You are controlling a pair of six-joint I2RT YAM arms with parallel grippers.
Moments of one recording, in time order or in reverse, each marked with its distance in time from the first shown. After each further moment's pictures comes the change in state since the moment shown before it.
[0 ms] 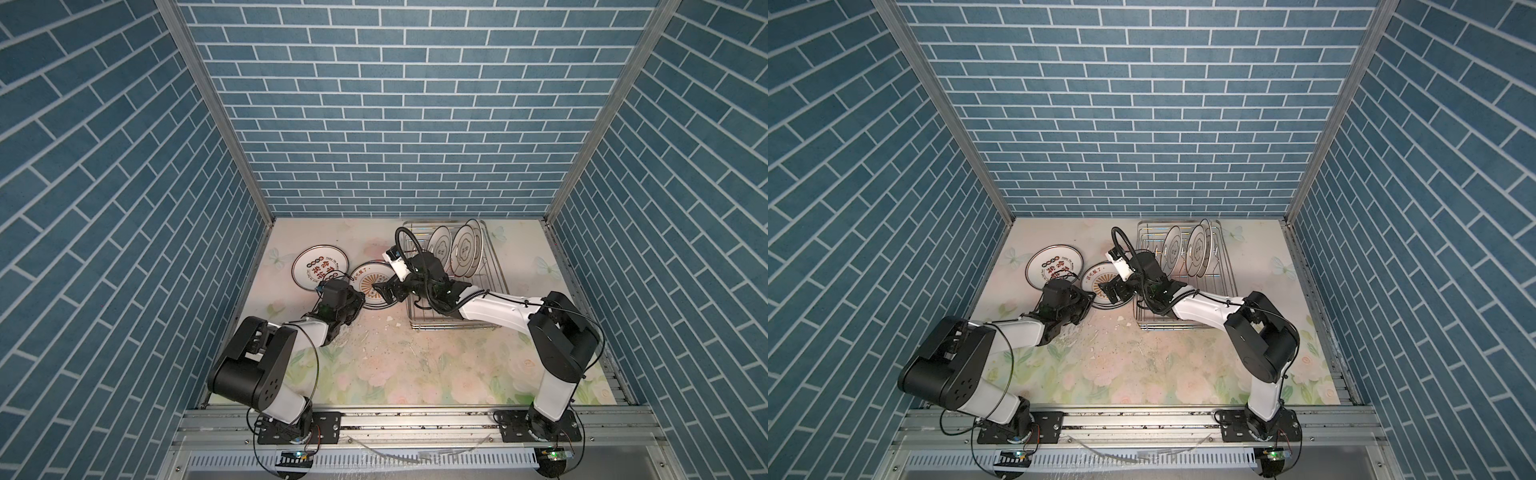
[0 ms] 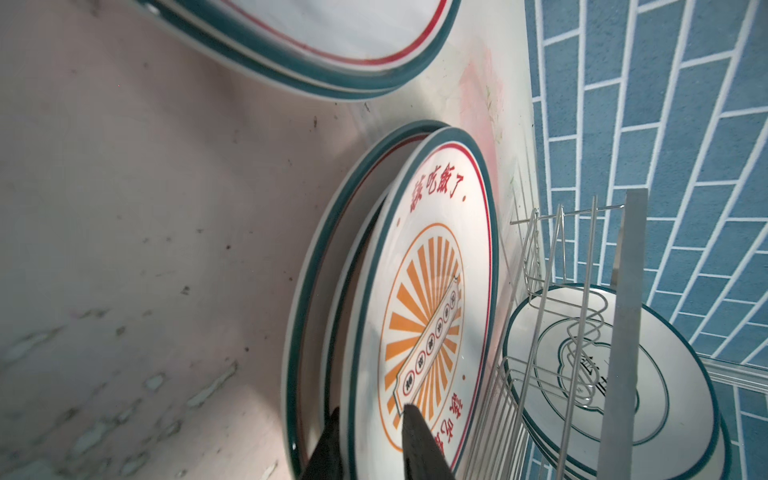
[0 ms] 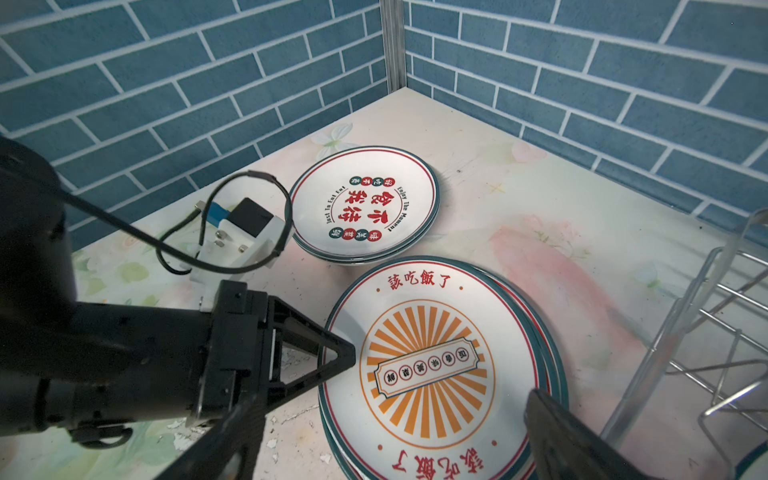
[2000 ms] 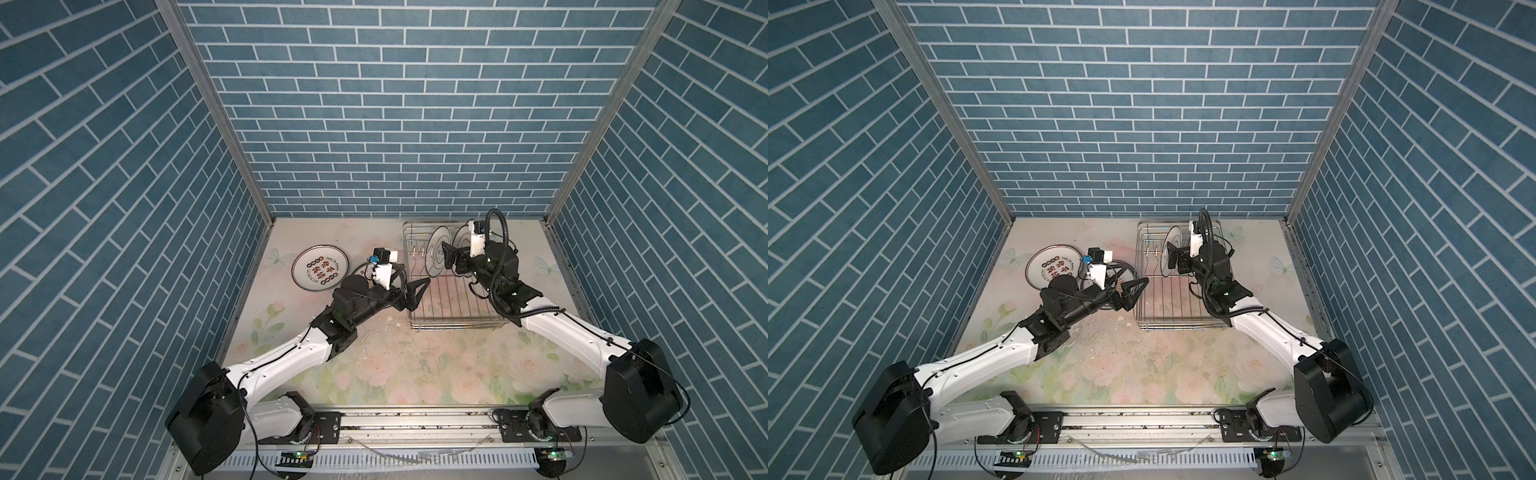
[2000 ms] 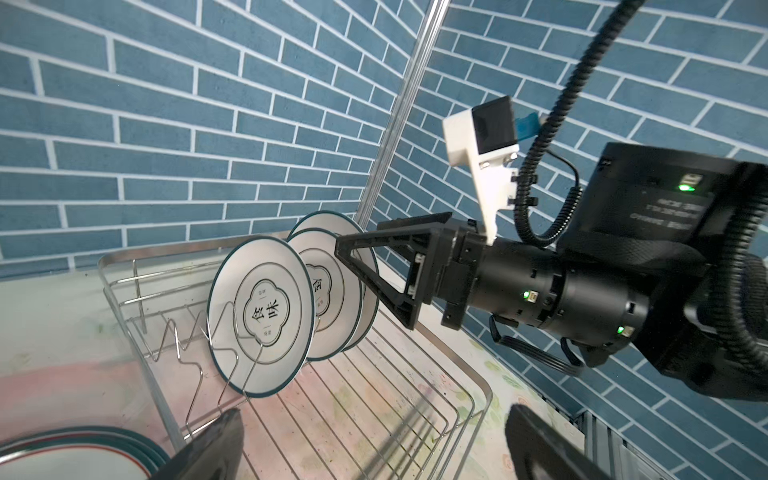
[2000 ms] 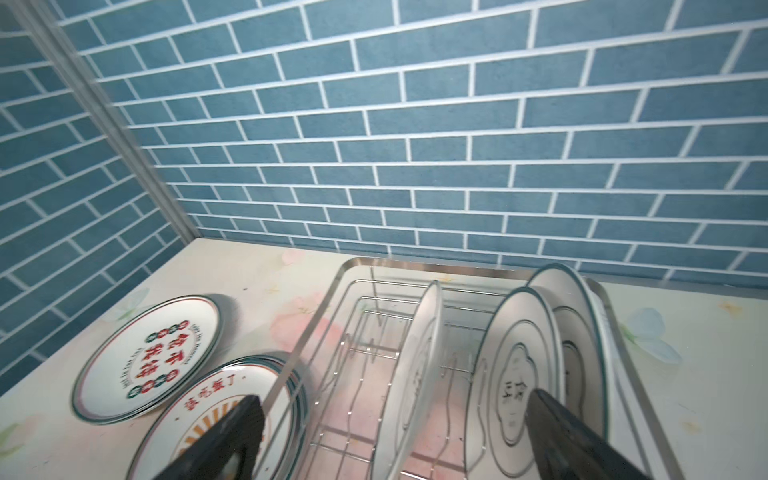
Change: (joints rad) left arm -0.388 -0.322 0.142 0.179 0.100 0.904; right arm -0.332 -0.460 -0.281 0.025 0.309 0.151
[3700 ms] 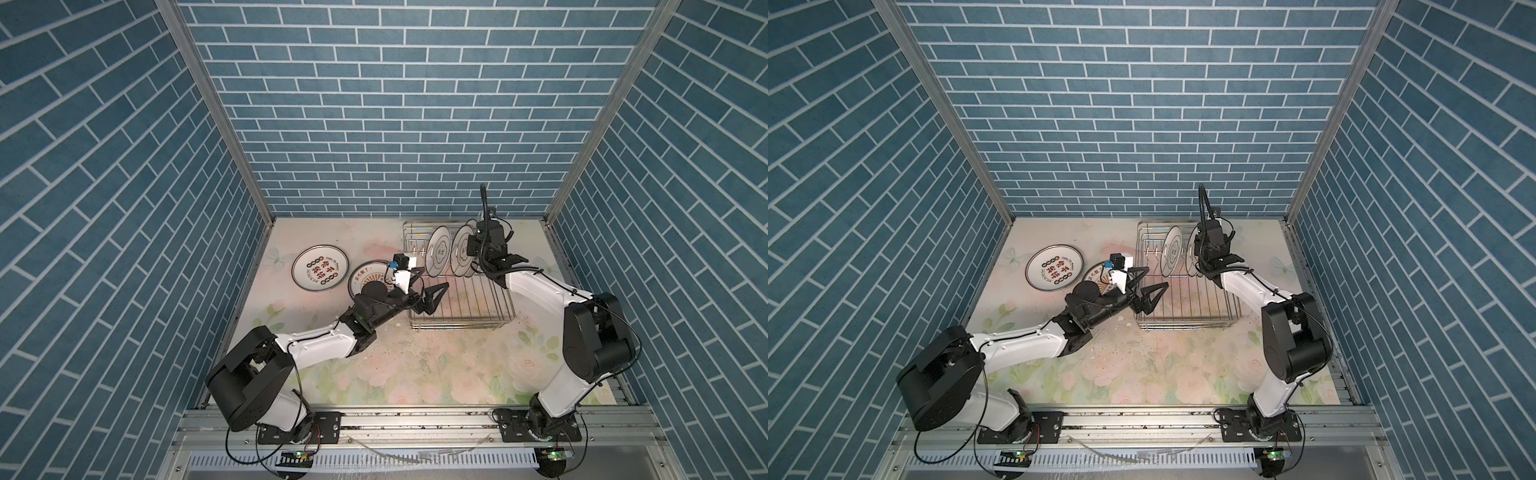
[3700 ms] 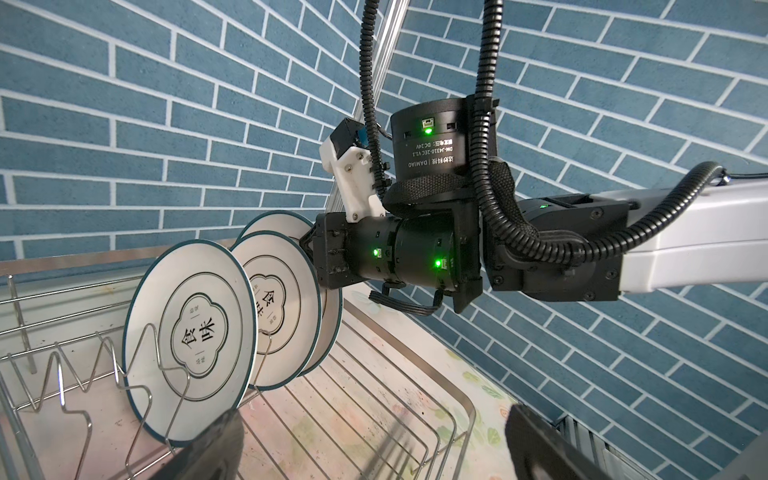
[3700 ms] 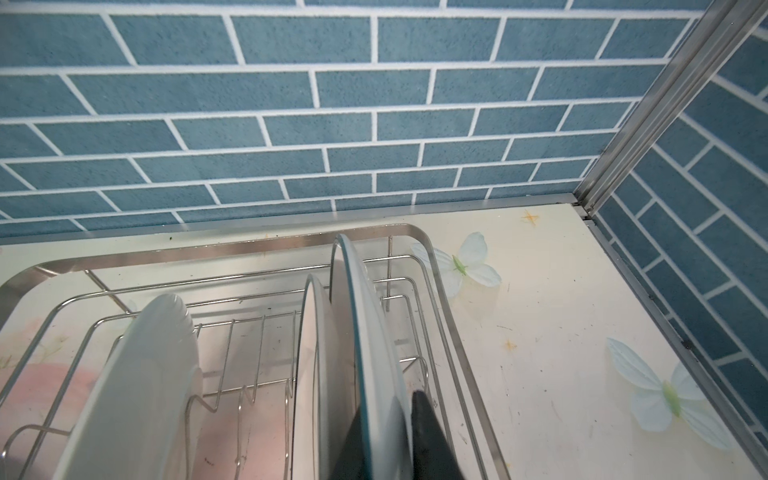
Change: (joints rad) left arm -0.087 0.256 0.017 0.294 -0.016 -0.045; right arm -0.125 0.340 0.299 -0.221 0.276 -0.006
